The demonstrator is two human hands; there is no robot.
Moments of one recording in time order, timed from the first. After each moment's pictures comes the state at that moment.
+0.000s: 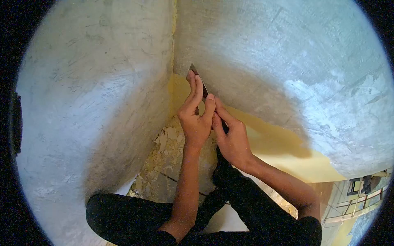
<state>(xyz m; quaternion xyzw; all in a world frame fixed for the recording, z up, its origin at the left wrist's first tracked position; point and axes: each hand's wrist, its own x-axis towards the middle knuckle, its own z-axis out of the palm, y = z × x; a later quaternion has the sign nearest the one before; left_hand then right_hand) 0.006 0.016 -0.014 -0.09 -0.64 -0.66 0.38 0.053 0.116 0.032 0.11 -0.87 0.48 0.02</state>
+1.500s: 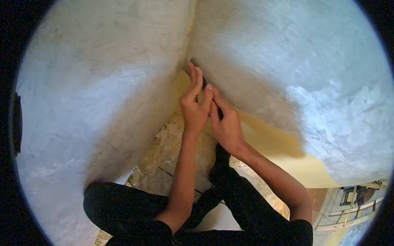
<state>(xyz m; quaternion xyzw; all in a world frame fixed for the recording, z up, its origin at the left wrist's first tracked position) -0.009 0.002 -0.021 -0.08 -0.62 -0.68 0.38 0.029 0.099 0.025 0.13 -0.89 0.44 0.05</state>
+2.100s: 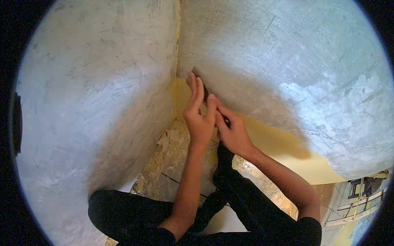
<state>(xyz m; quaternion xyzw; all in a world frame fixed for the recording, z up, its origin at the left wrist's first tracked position) 0.005 0.025 -0.016 -0.07 -0.65 -0.66 0.37 0.039 0.129 0.031 0.07 -0.83 0.55 -0.08</state>
